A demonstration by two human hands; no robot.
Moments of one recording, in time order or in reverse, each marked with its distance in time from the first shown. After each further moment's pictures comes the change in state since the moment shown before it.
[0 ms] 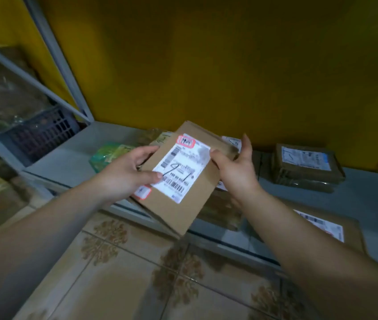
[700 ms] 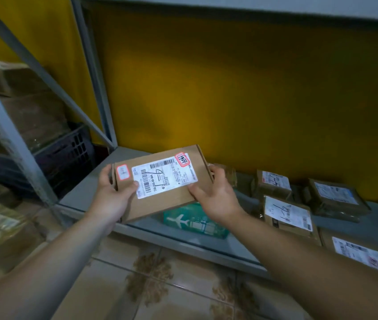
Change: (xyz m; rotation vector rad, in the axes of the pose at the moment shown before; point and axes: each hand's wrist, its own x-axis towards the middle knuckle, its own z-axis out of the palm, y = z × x) left_hand 0.011 -0.084 -0.247 -0.274 0.419 -0.108; right_hand -0.044 -0.047 0.254 -0.608 -0.080 -0.152
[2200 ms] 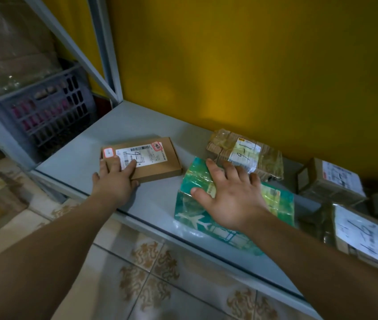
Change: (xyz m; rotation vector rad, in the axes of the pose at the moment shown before) left_hand 0.187 -0.188 0.021 1.351 -0.210 0.069; right_hand 0.108 0.075 0.072 -0.944 -0.366 -0.063
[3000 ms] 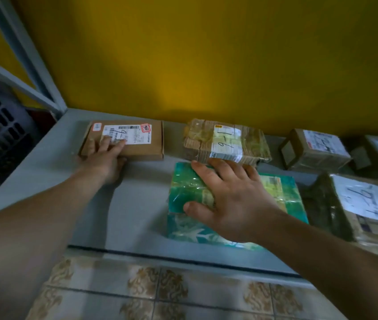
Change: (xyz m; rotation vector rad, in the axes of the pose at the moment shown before) left_hand 0.139 0.030 -0.015 0.043 -0.045 0.209; right_hand 0.003 -0.001 0.004 0.026 0.070 0.028
